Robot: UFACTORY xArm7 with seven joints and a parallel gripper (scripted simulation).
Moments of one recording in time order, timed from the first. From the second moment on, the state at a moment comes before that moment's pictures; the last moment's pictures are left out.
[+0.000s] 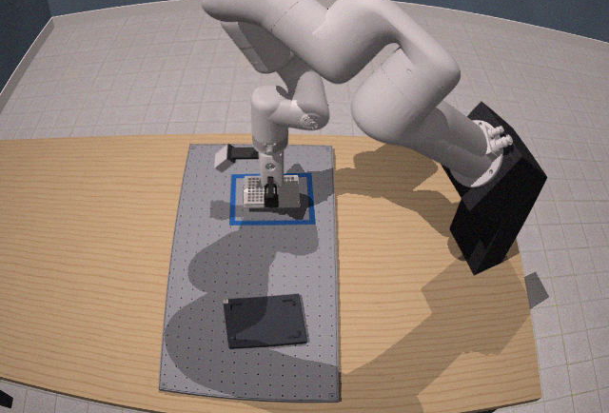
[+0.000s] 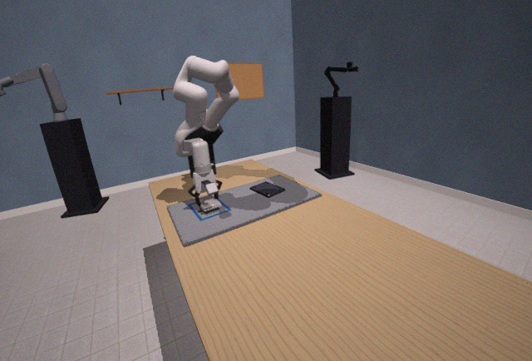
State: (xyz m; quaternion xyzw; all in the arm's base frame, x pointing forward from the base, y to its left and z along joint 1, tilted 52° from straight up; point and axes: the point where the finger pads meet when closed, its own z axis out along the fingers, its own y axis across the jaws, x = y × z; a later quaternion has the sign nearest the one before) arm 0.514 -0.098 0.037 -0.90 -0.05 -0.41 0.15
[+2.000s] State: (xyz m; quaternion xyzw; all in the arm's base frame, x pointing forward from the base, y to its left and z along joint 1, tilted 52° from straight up) arm 0.469 -0.112 0.076 -0.90 -0.03 -0.41 0.16
